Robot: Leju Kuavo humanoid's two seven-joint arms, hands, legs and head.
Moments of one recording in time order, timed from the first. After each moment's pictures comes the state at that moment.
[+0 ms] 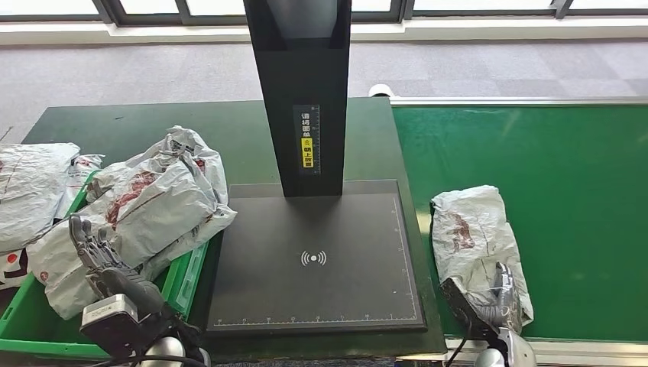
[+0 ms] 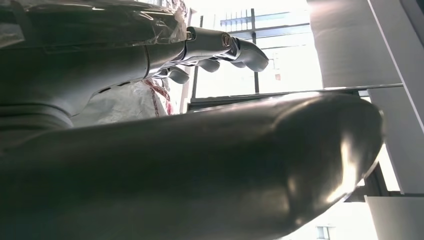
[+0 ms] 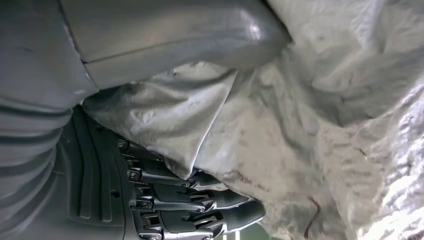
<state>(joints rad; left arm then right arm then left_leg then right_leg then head) 0.12 -0.28 -0.02 -1.75 -0.30 0.68 -0.60 -0.18 0.11 -0.48 -0.66 1.16 -0.35 -0.27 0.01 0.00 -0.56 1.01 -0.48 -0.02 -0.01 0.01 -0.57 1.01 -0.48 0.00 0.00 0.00</state>
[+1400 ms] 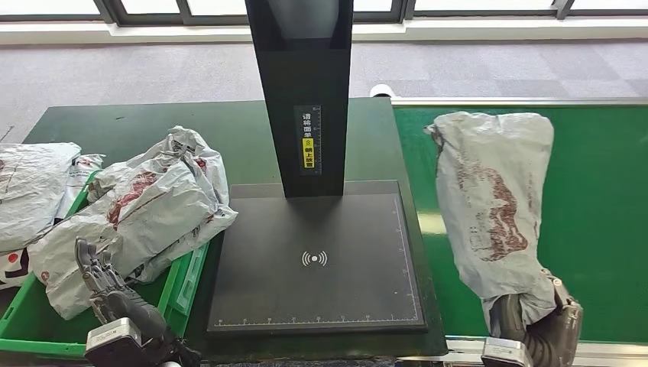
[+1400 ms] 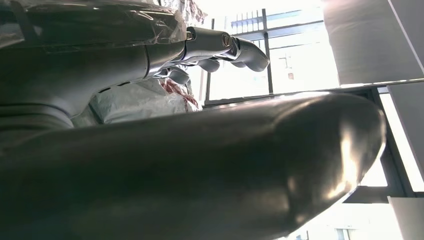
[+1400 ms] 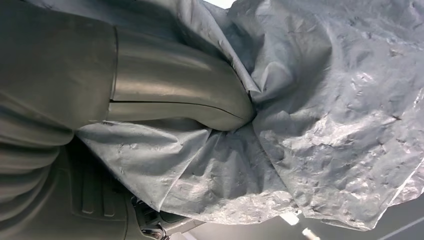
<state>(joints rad) 0.22 -0.30 -0.03 -1.77 -0.30 0.66 -0.62 0.33 0.27 -0.21 -1.79 0.51 -0.22 -0.70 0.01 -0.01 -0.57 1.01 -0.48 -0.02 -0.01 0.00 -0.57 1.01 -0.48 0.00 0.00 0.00</state>
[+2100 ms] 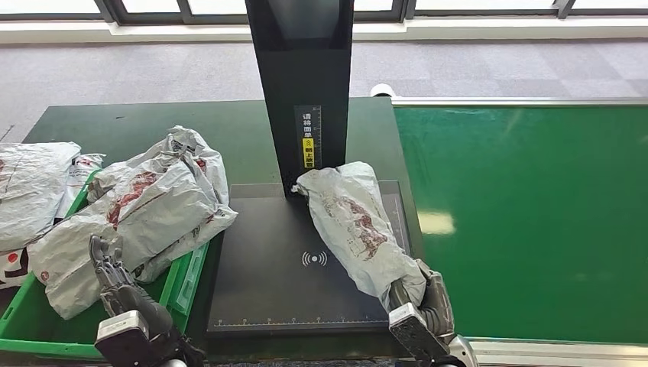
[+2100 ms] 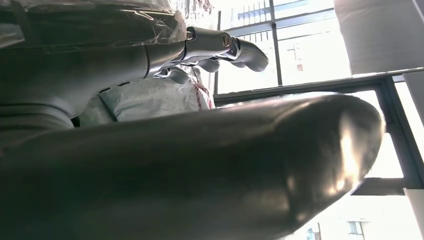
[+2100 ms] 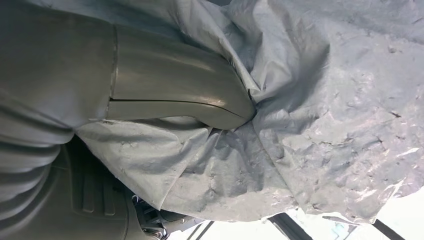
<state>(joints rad) 0.21 -0.30 -0.03 -1.73 -0.31 0.64 -0.60 0.16 0.27 0.01 -1.37 0.57 -0.02 -0.62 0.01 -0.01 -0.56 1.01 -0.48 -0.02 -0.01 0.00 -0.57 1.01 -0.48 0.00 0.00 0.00</state>
